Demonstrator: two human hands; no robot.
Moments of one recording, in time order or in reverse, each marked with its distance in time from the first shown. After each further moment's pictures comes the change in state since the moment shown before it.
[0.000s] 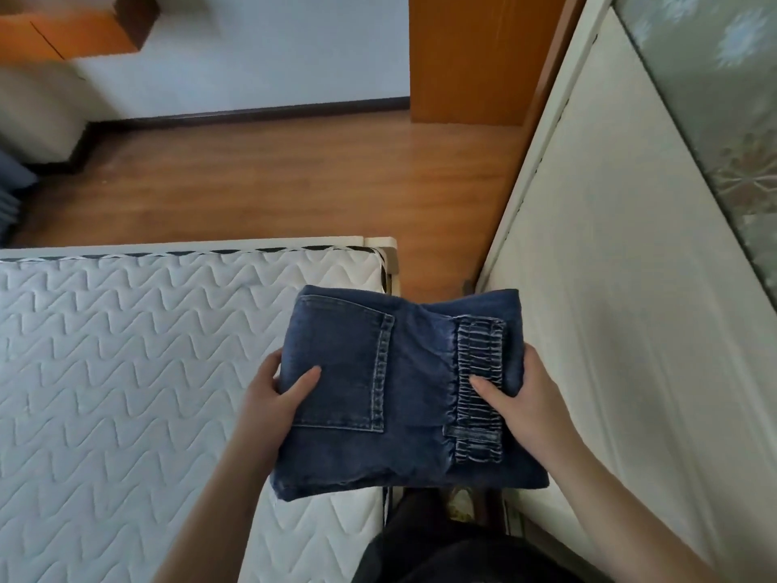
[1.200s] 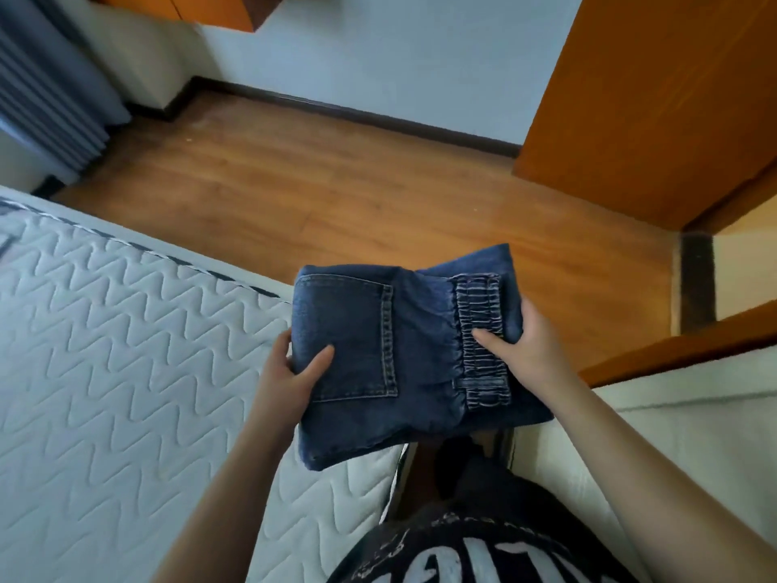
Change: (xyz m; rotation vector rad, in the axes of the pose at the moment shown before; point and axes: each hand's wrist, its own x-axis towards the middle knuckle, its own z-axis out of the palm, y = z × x) left_hand 0.273 0.127 -0.005 -0.248 0.272 -0.065; right_hand 0.404 -0.196 0.070 -0.157 -0.328 -0.228
